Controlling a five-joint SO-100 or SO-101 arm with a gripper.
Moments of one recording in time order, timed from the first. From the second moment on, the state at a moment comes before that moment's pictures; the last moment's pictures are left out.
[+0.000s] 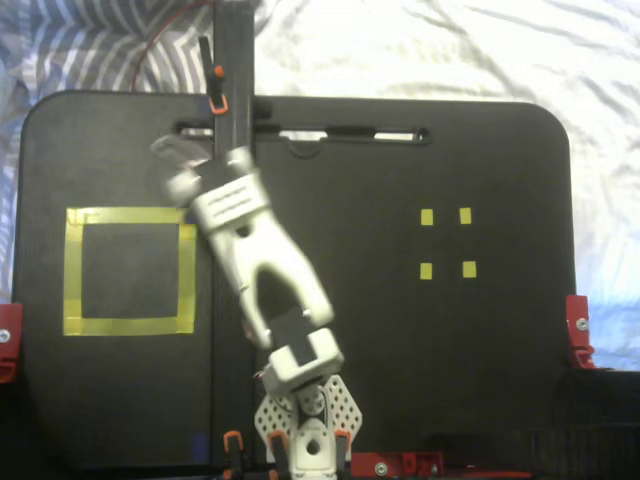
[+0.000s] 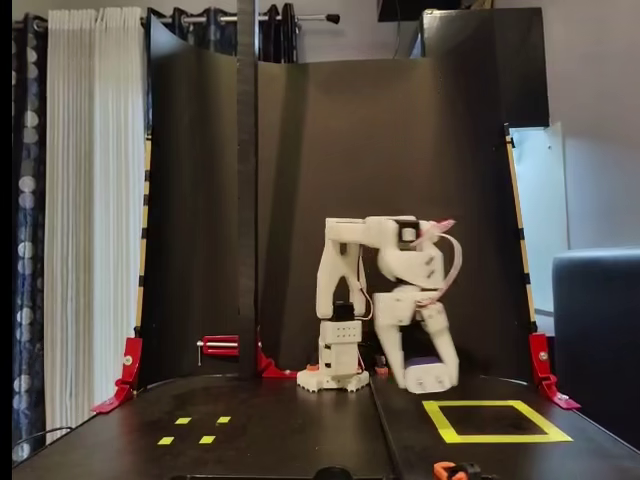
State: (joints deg) arm -28.2 82.6 87.0 78.8 -63.3
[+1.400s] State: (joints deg) arm -48.3 72.1 92.3 69.2 -48.7
